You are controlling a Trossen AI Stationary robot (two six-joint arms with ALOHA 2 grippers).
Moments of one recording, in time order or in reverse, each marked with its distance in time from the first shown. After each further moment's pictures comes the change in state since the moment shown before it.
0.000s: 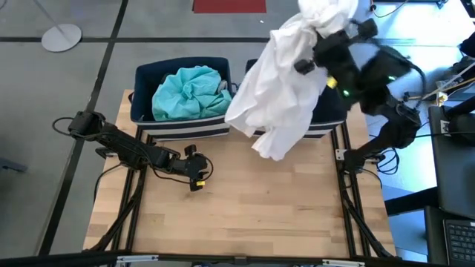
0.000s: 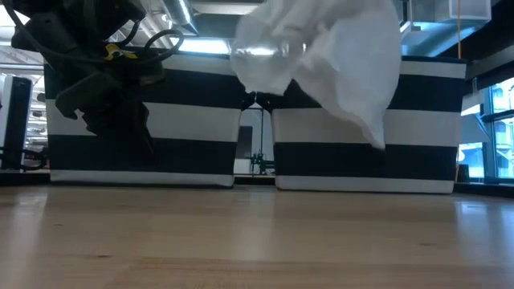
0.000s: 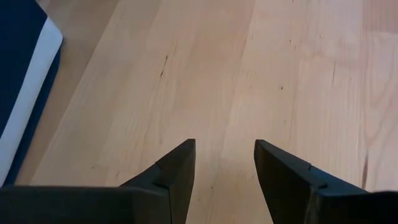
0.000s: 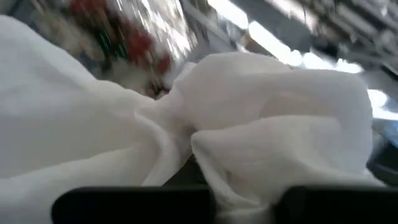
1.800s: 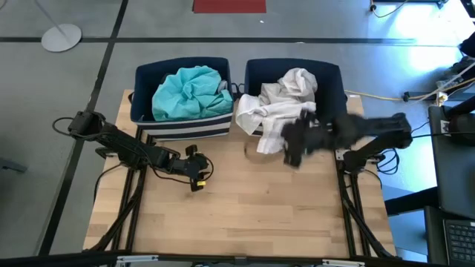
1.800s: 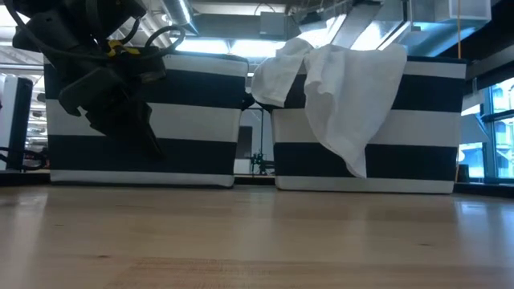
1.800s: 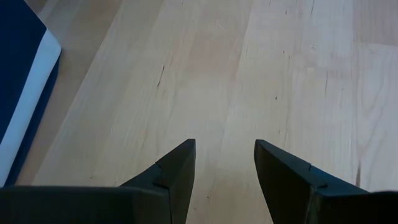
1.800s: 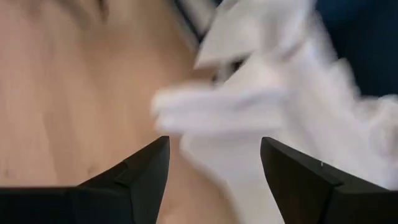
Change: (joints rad) left arm 0.000 0.000 0.000 0.031 0.000 0.015; right arm 0.212 0.006 -0.278 -1.336 -0.660 1.551
